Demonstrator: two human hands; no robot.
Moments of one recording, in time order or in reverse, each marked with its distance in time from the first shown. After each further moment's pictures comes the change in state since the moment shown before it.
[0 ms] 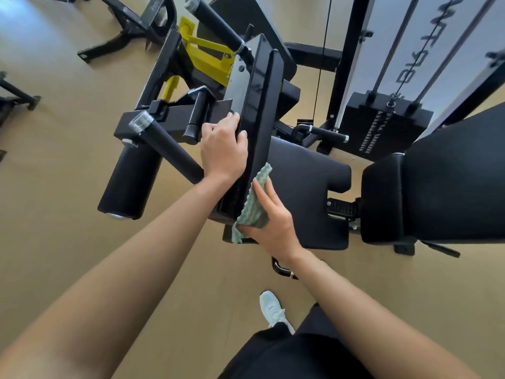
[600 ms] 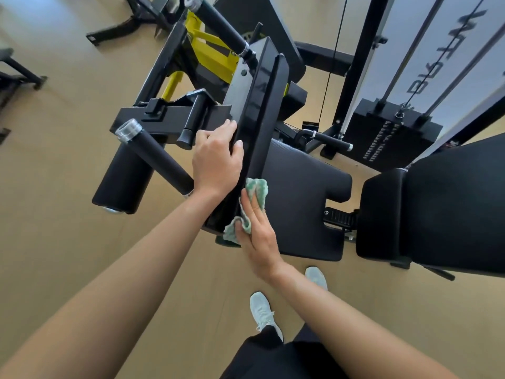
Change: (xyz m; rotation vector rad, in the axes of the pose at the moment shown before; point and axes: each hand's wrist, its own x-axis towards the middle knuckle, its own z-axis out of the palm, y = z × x) left_hand -0.002 -0.001 0.002 -0.002 0.050 -0.009; right_hand 0.007 0.002 0.013 0.013 0.014 -0.147
